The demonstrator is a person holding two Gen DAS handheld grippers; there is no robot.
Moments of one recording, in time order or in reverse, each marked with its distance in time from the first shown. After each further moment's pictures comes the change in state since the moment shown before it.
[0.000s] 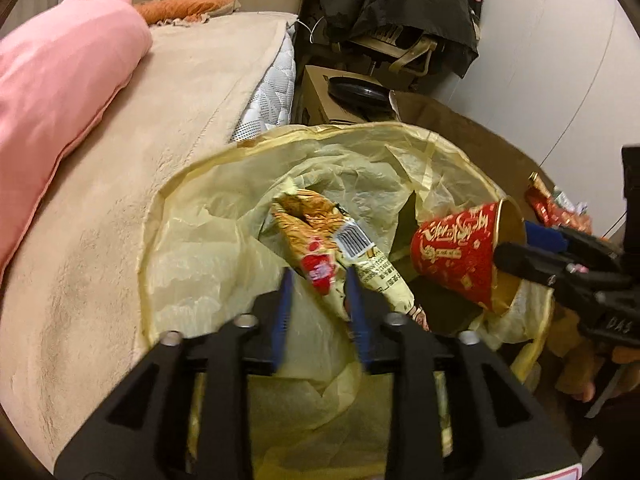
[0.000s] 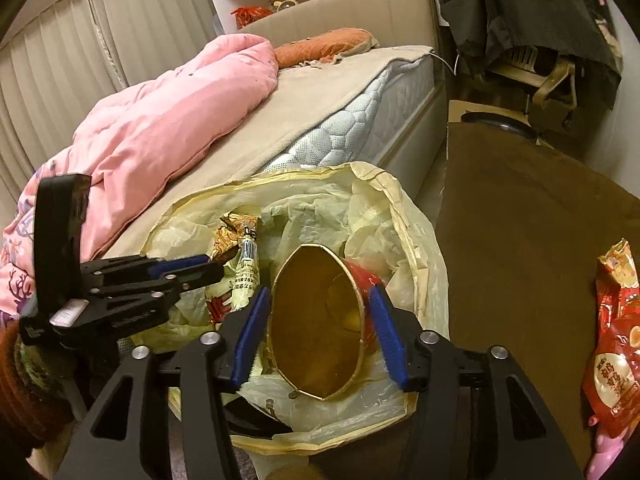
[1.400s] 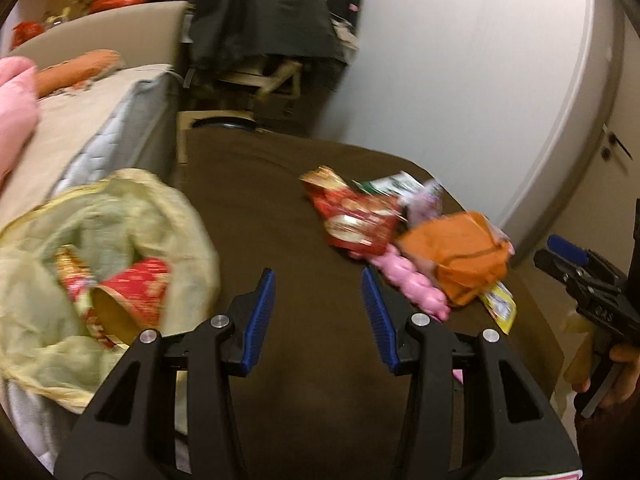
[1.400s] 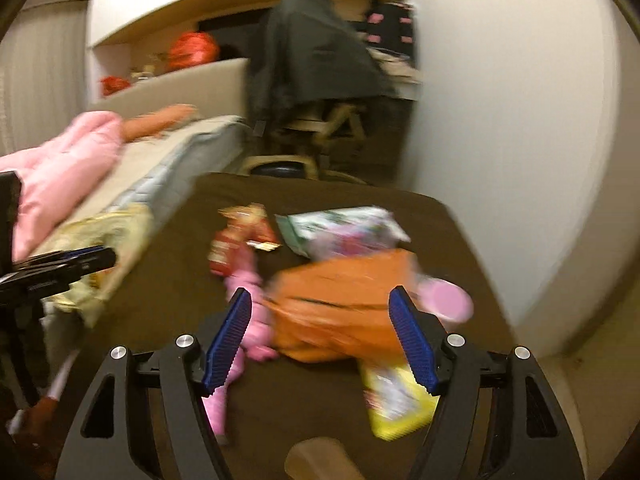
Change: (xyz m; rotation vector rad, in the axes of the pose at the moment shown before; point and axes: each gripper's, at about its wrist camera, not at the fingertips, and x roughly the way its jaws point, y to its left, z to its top) left arm -0.038 -0.230 -0.039 0.223 -0.118 -0.258; right arm -0.277 -0.130 -0.153 0.204 -0.257 -0.629
